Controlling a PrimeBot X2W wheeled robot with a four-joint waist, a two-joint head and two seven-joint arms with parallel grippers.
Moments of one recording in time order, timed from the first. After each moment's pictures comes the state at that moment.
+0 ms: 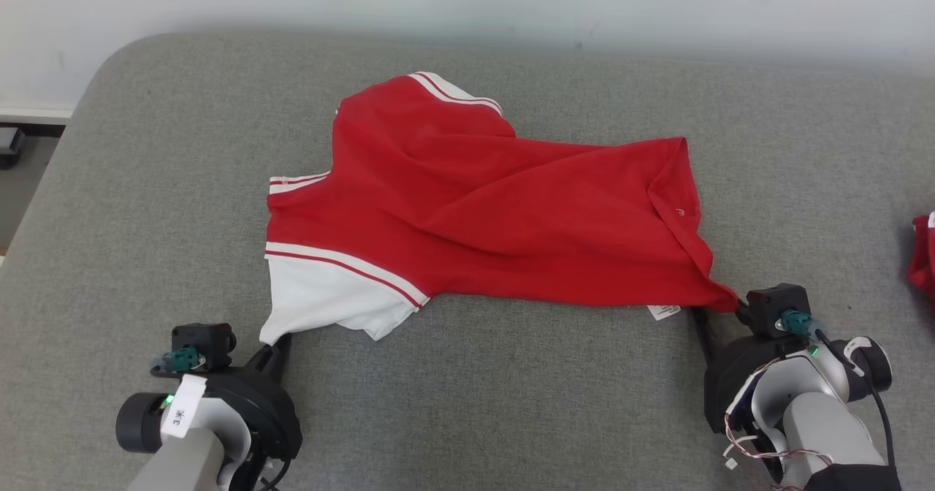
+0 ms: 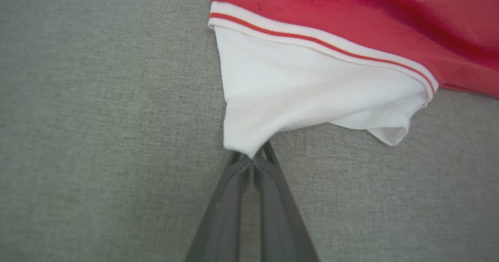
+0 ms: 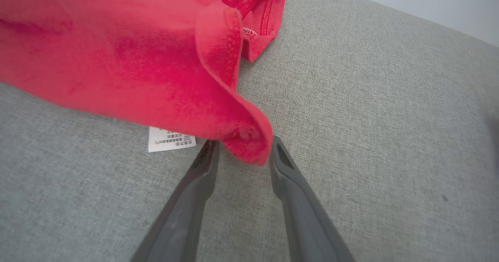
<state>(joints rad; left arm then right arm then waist) -0.58 0.16 -0.57 1.02 -0.54 -0.13 -0.16 -0.36 -0.08 -0.05 0.63 -0.05 0.13 0.04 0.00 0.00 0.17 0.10</state>
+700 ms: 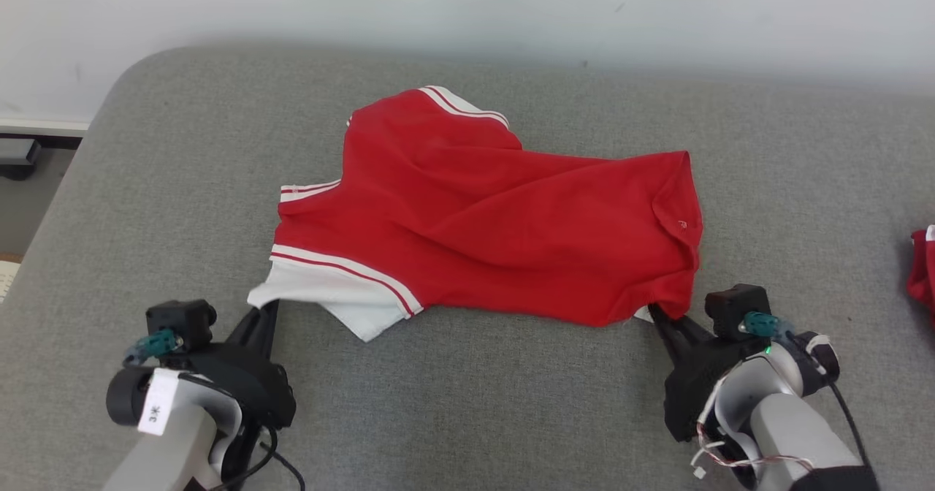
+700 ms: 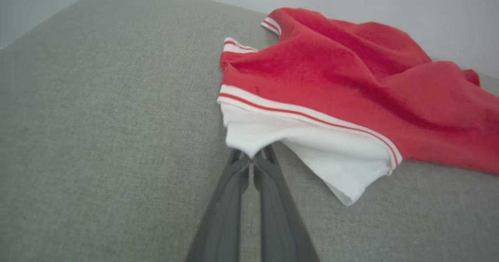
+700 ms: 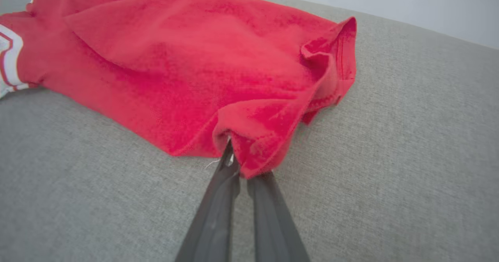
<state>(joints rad) -0.61 0.17 -0.57 0.99 -0.59 -0.13 -0.24 -0.37 -0.08 0.12 0.61 0.12 0.13 0.03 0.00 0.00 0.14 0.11</state>
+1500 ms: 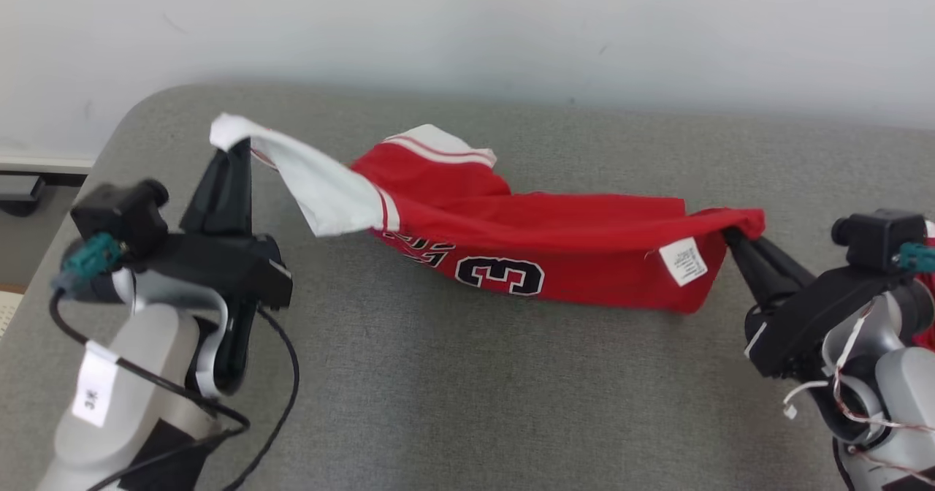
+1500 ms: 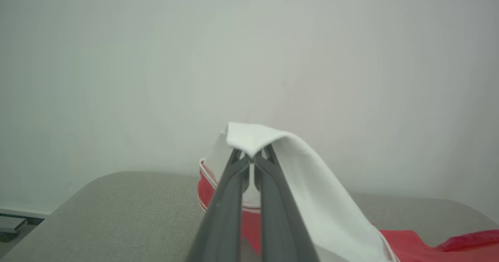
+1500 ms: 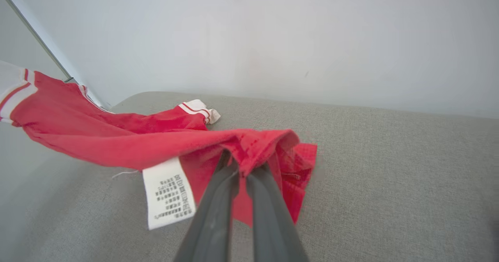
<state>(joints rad) -0.62 0.26 -0.47 0.39 -0.56 0.09 -0.22 -0.28 -0.28 0.09 0.11 0.57 0.13 0.25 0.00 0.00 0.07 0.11</state>
